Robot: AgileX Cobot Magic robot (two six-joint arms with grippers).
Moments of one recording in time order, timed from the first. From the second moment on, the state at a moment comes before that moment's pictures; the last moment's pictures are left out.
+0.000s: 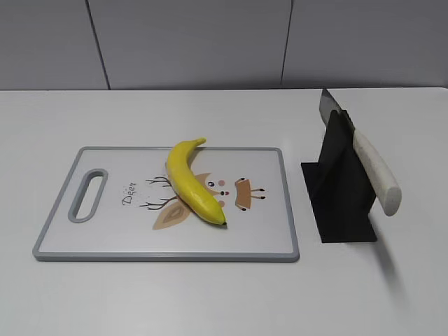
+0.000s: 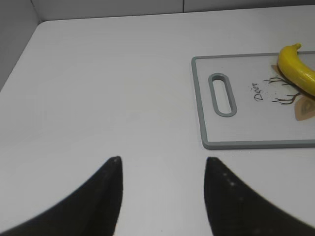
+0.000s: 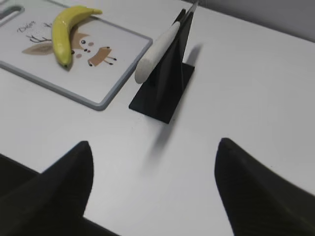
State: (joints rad) left arm -0.08 -0.01 -0.50 -0.03 1.09 0.12; right arm 0.36 0.01 -0.51 0.08 1.03 -0.10
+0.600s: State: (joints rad) left arm -0.08 -0.01 -0.50 -0.02 1.09 0.12; right arm 0.36 -0.01 -0.51 0.09 1.04 -0.11
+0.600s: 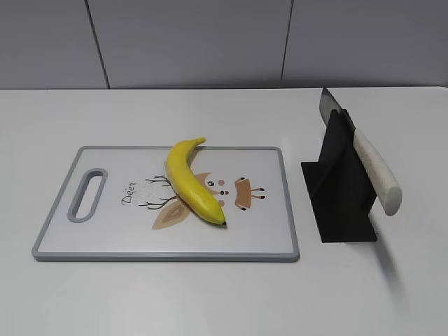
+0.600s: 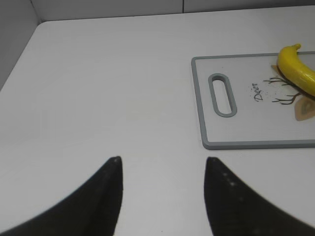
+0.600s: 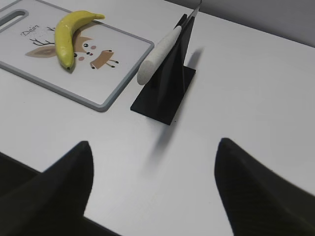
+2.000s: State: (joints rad) left arm -0.08 -0.01 -0.50 -0.02 1.09 0.12; right arm 0.05 -0.01 -0.51 0.09 1.04 -0.11
